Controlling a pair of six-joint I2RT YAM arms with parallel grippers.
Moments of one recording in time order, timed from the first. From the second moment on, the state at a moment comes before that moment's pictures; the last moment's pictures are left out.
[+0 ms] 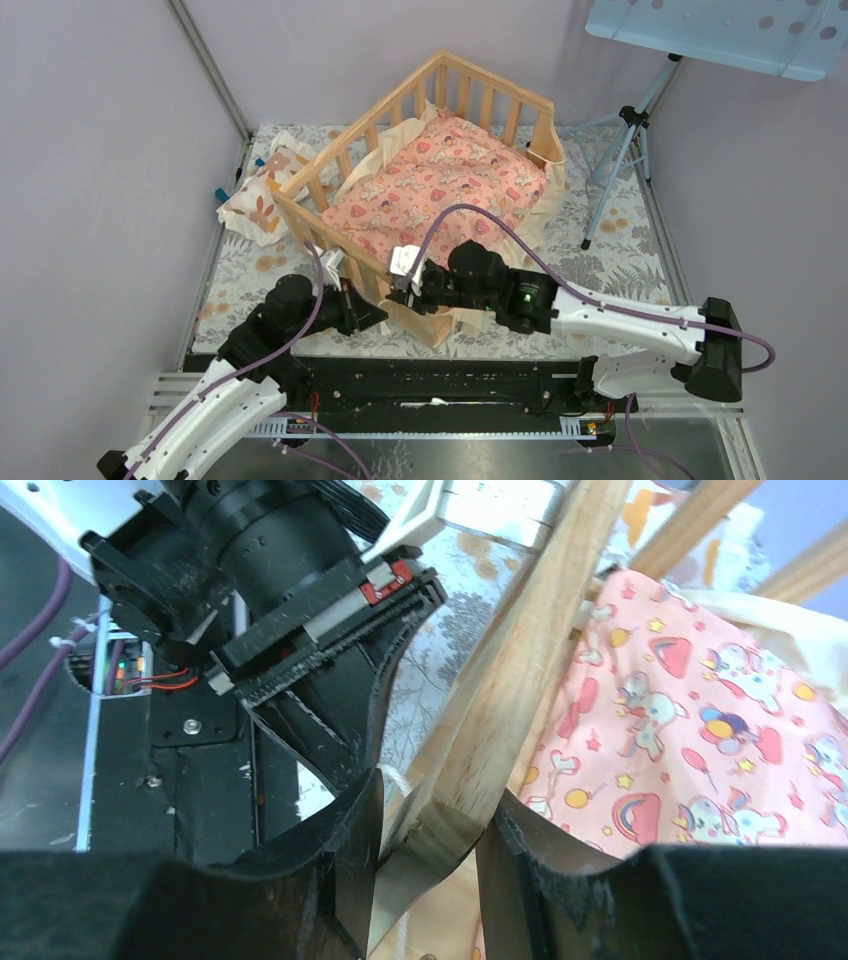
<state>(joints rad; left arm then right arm) -0.62 0.41 0.45 -0.48 0.32 -0.72 1.22 1.29 1.07 -0.08 -0.16 -0.25</state>
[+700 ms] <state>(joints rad) -0.63 0.56 0.49 -0.40 0.33 -0.67 1.31 1.20 1.02 -0.05 0.17 -0.10</state>
